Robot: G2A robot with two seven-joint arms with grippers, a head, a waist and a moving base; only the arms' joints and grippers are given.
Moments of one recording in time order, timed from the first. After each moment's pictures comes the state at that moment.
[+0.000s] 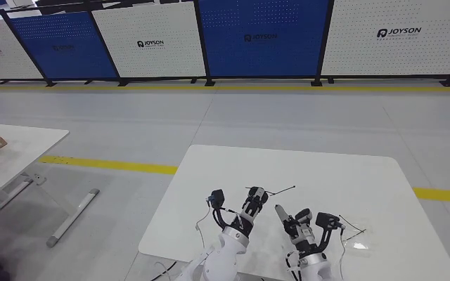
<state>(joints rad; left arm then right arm) 1.57 -1.35 -1.01 -1.83 0.12 0.09 0.25 -1.62 -1.42 1.14 -1.61 -0.83 -0.09 -0.15</state>
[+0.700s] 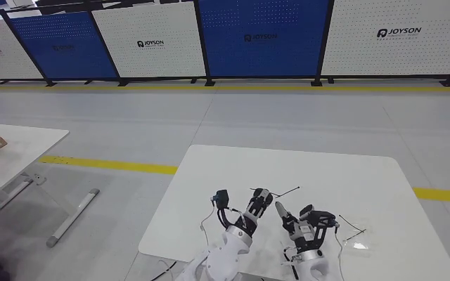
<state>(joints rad) 1.54 -1.37 -1.00 -1.81 0.04 0.11 0.22 -1.57 -1.43 1.10 -1.53 -0.97 0.00 -0.23</state>
